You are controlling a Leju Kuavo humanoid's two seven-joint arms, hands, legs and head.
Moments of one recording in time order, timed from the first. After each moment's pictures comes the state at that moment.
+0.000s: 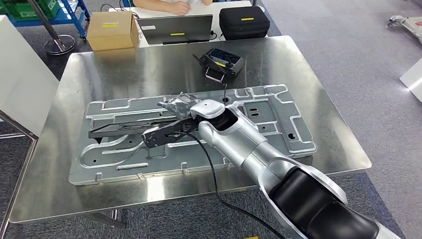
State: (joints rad) left arm -0.06 -0.02 -0.65 -0.15 0.97 0.18 -0.35; right arm -1.04 0.24 0.75 -0.78 1.04 0.42 0.02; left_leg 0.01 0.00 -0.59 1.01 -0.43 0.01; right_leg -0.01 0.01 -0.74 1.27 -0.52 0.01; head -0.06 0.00
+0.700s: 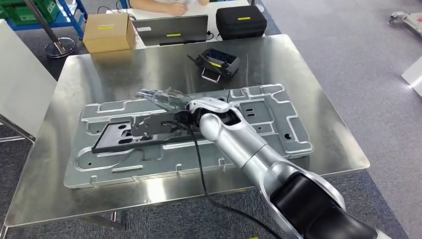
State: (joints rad) left arm -0.06 -0.02 -0.65 -0.15 1.00 0.15 -0.37; right arm -0.97 0.26 0.62 -0.93 0.68 0.38 -0.10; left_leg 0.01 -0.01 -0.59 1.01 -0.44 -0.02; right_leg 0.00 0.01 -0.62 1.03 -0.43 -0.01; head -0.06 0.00
